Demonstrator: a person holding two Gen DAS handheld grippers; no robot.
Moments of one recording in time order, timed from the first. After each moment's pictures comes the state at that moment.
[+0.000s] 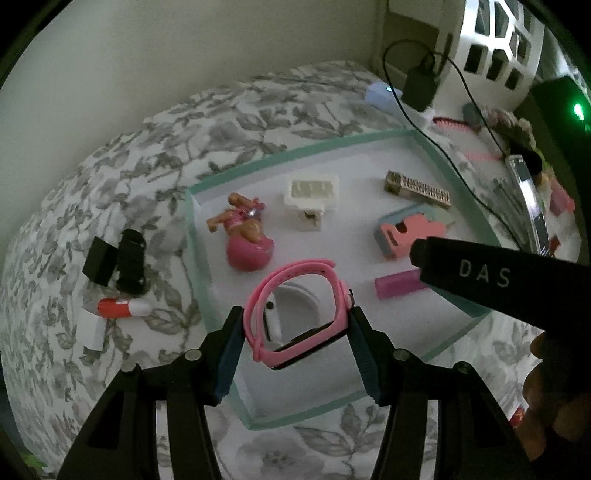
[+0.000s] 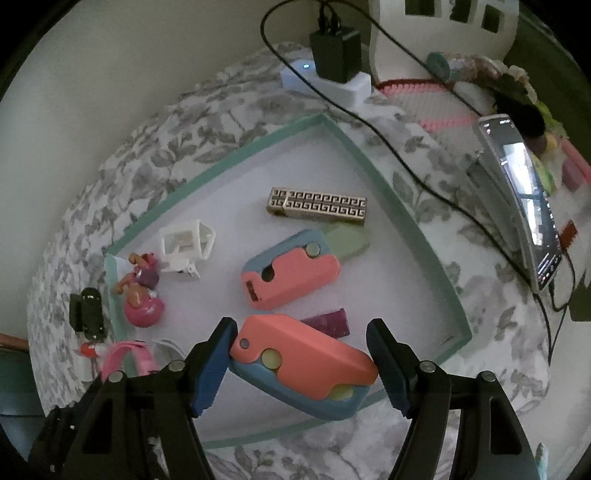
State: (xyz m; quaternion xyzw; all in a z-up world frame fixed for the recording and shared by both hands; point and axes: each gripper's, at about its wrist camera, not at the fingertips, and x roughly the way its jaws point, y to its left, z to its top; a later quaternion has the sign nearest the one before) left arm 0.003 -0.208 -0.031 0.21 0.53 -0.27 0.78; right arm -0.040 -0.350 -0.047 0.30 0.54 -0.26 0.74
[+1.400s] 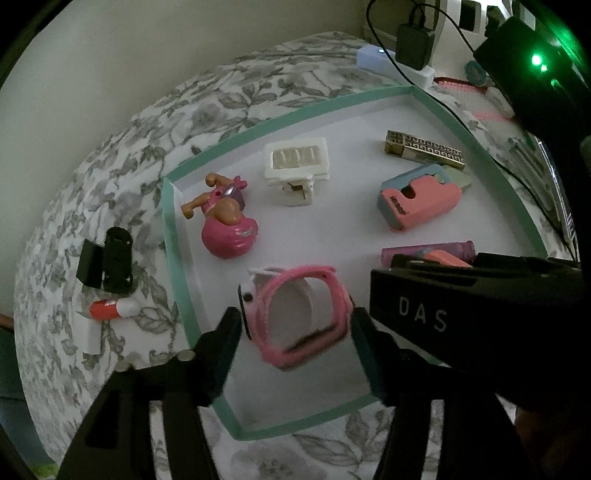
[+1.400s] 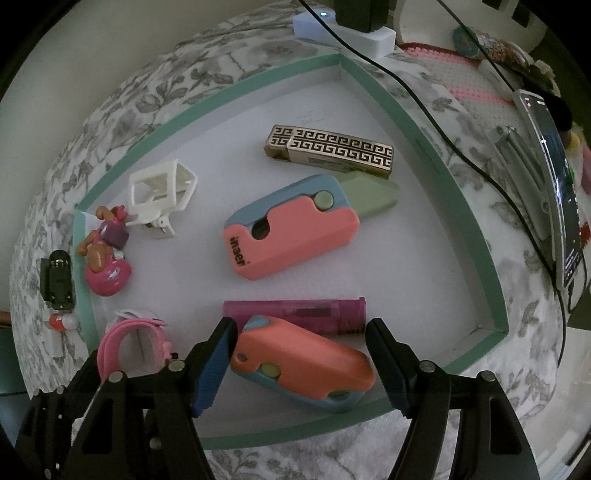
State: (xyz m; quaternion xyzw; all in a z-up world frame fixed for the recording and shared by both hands) left arm -0.005 -0.227 -0.060 0.27 0.53 -0.26 0.76; right arm -0.028 -0.336 -0.093 0.28 0.60 -0.24 0.71
